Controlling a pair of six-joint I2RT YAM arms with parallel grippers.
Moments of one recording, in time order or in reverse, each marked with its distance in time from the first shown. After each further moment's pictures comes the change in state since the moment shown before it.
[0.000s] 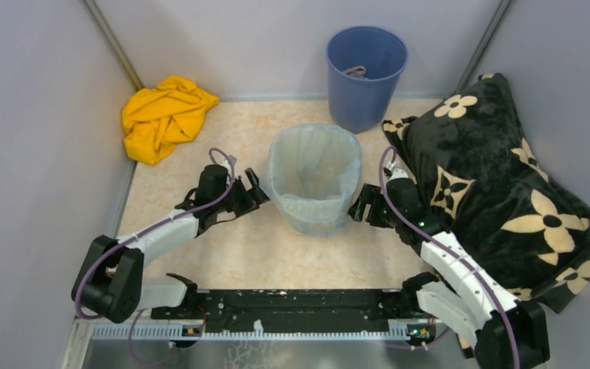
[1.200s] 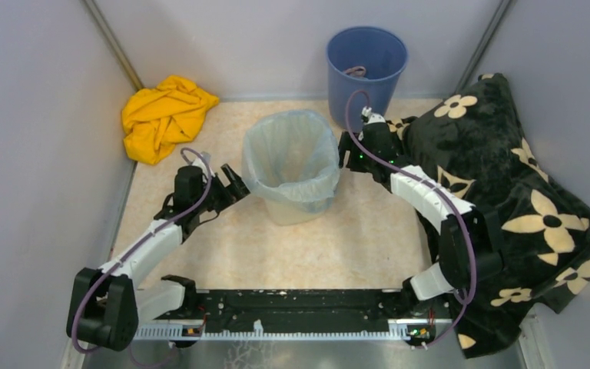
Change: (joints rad) left arm 0.178 -0.167 -0.045 -0.045 -0.016 0.085; right arm -0.016 0.645 0.470 0.233 0.040 -0.107
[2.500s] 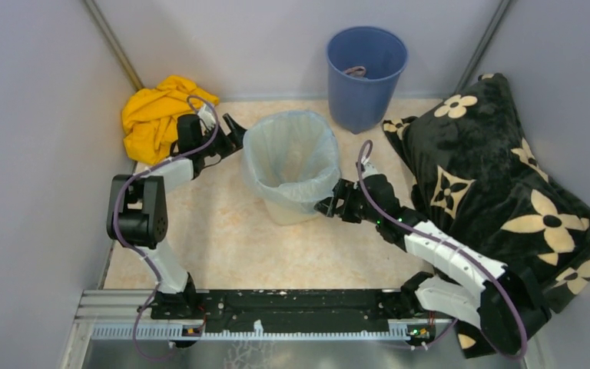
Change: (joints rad) left arm 0.172 0.683 0.555 0.238 0.285 0.092; right arm 0.238 -0.496 -0.440 0.048 -0.113 0.327
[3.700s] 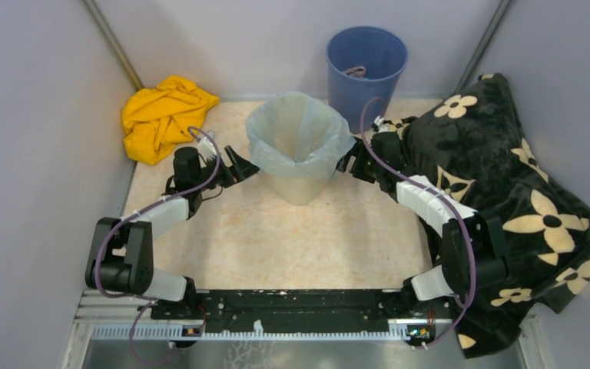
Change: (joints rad) left arm -0.065 -0.346 -0.431 0.146 0.052 -0.011; right arm -0.285 0.433 0.304 0.056 -0.016 -0.159
